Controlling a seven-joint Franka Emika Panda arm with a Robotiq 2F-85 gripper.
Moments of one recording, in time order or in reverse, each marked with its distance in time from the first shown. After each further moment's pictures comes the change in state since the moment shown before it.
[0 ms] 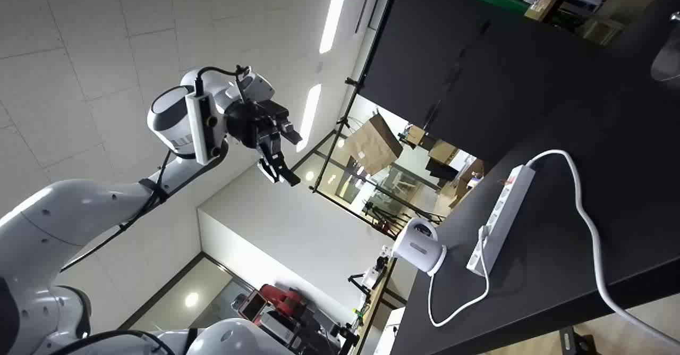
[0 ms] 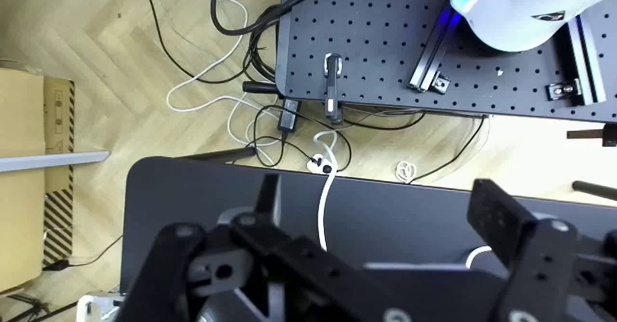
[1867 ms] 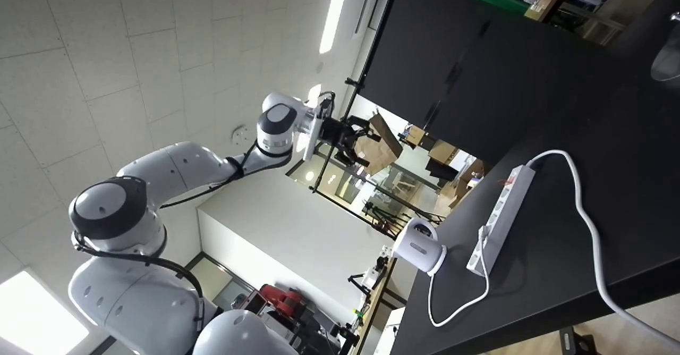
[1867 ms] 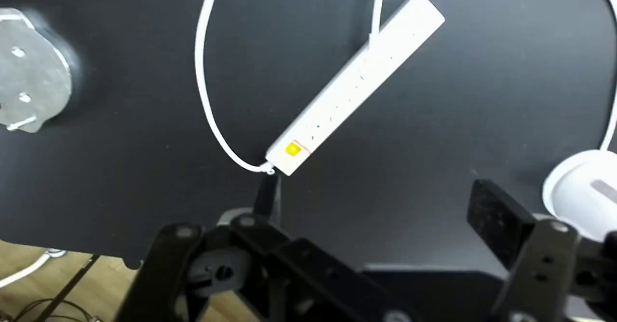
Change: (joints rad) arm 0.181 0.573 0.150 0.298 0.374 0.546 0.204
